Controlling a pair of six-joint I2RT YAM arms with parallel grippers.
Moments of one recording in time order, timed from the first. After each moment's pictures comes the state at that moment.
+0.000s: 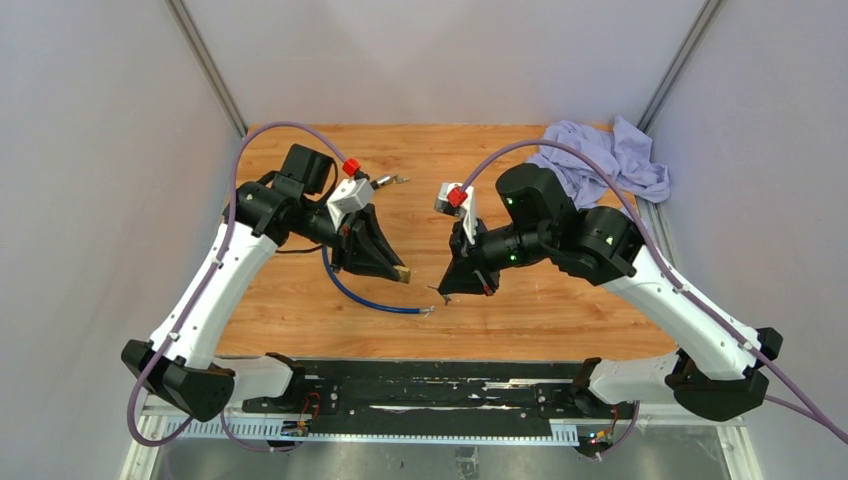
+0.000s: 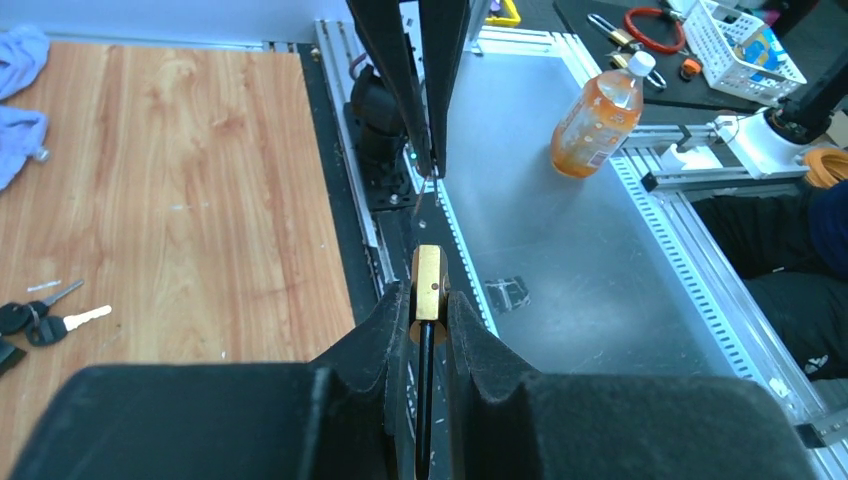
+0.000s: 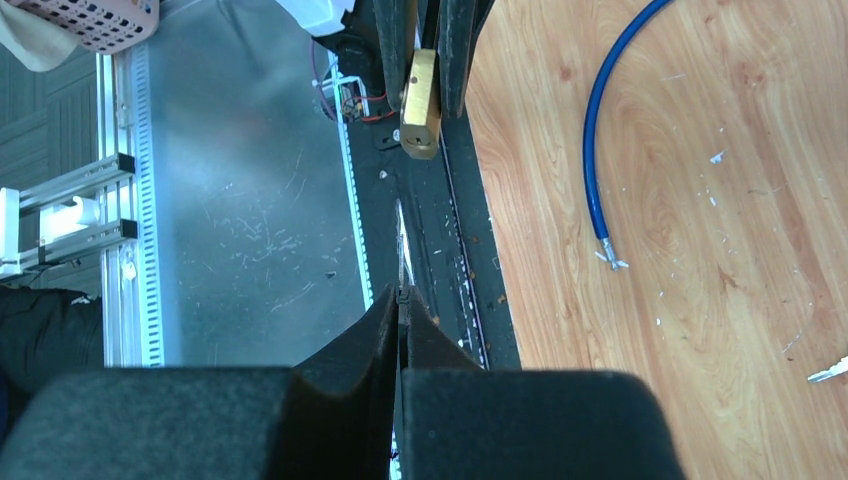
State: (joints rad) left arm -0.42 1.25 1.46 -1.19 1.42 0.73; right arm 0.95 1.24 1.61 -0.96 -0.55 0.03
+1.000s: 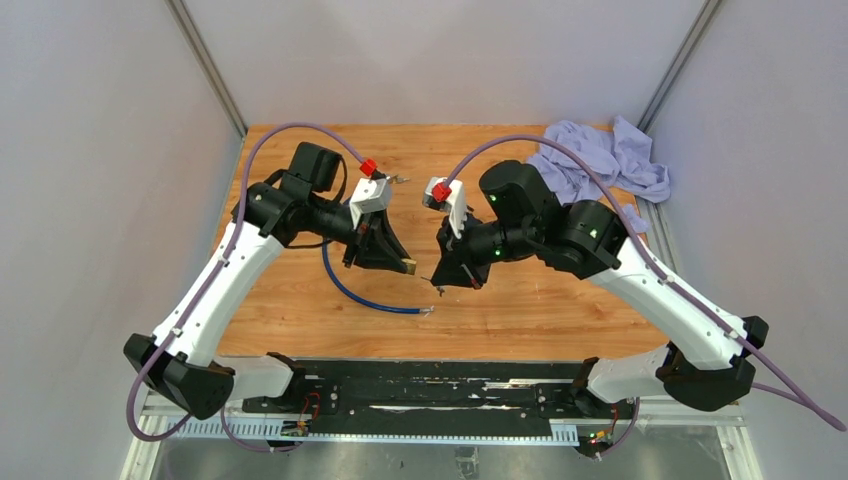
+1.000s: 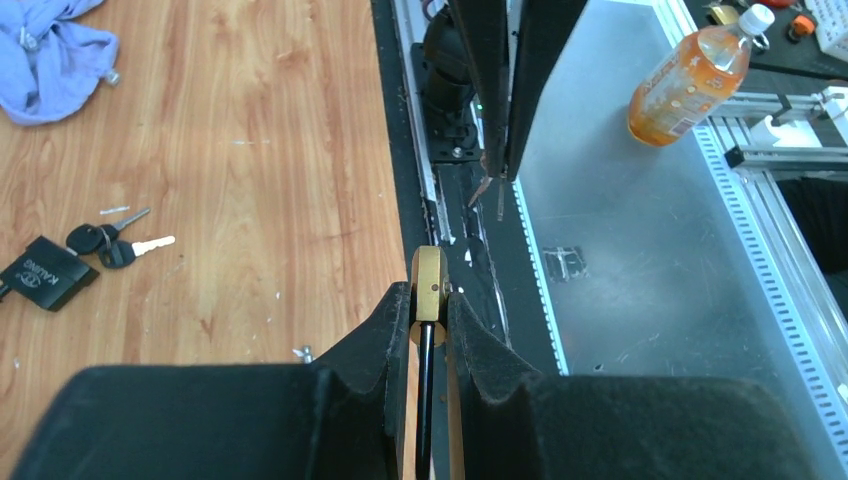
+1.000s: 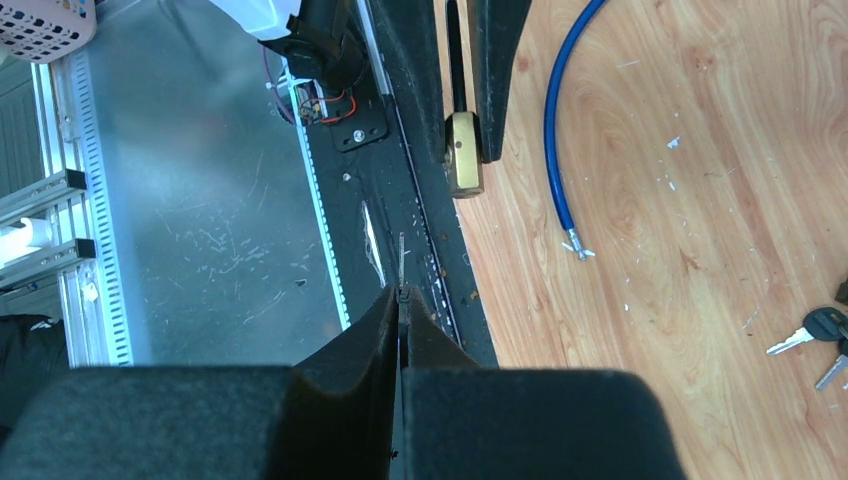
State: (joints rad) left arm -0.46 1.27 1.45 -1.09 1.24 0.66; right arm 0.99 1.31 1.67 -1.00 -0.44 0.04
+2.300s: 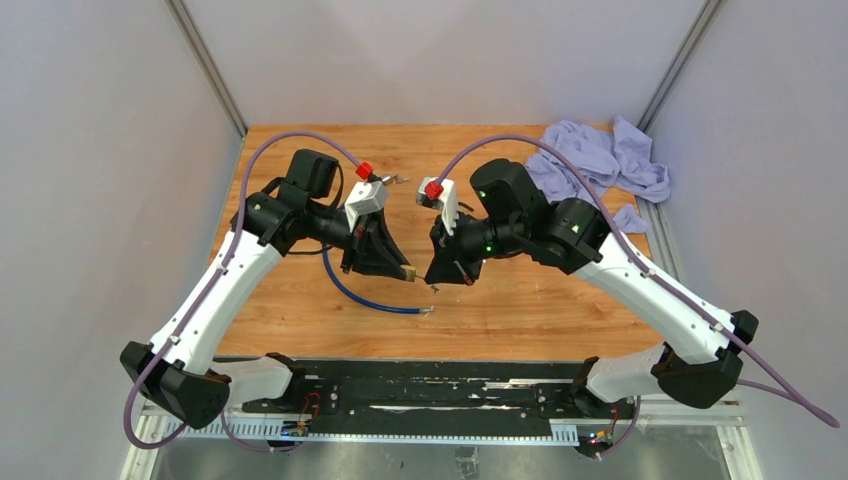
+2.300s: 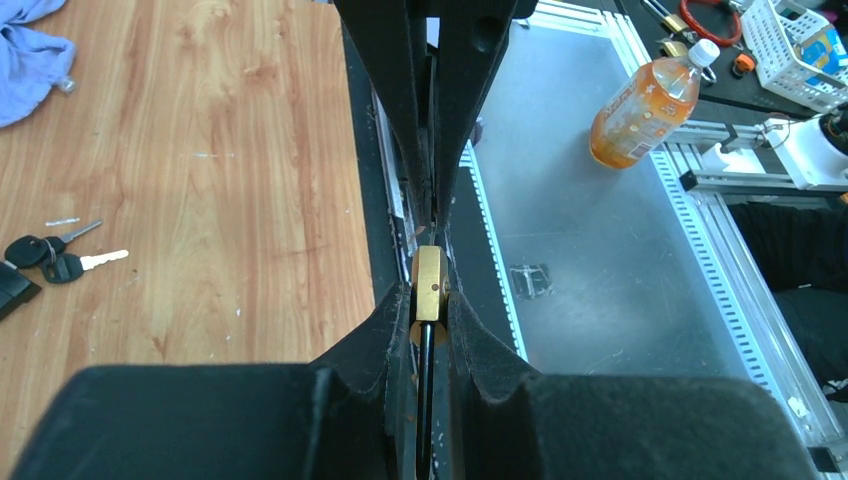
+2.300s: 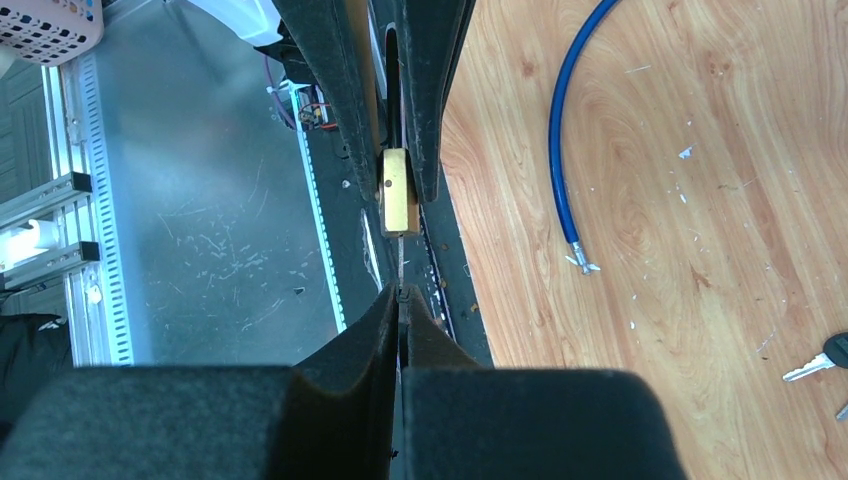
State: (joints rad) left arm -0.45 1.21 1.36 -0.97 1.29 0.52; right arm 0.95 1.34 1.61 -0.92 -0.50 0.03
